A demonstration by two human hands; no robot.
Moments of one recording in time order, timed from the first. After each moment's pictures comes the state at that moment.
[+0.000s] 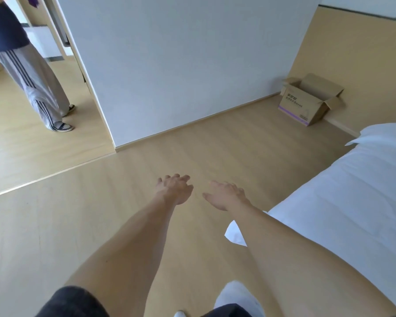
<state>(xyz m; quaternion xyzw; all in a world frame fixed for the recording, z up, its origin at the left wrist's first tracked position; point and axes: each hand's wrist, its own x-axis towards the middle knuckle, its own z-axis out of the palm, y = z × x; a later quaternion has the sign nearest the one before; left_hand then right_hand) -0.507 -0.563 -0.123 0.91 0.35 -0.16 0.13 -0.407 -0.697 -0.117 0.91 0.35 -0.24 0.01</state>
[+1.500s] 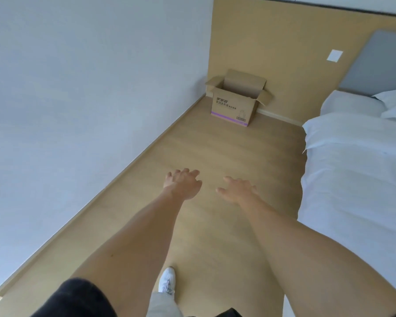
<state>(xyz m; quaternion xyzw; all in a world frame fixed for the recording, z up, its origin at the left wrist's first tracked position) 0.161 -0.303 -0.140 0.98 0.07 -0.17 0.10 0.192 -0.478 -0.140 0.97 0.05 -0.25 -0.04</state>
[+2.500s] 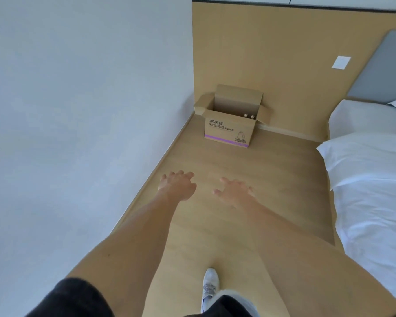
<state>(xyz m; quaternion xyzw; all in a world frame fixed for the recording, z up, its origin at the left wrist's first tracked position) 0.584 -0.154 -0.138 0.98 0.02 -0.19 0.04 0.590 -0.337 -0.146 0.97 0.00 -0.24 -0.10</state>
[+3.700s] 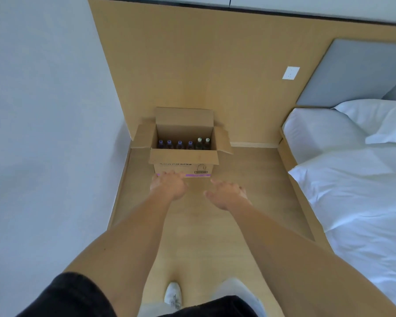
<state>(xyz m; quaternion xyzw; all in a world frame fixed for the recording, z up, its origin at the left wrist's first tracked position) 1.168 -0.181 -0.152 0.96 -0.17 -0.21 0.01 1.093 -0.348 -0.142 0.95 -0.16 -0.24 -0.11</state>
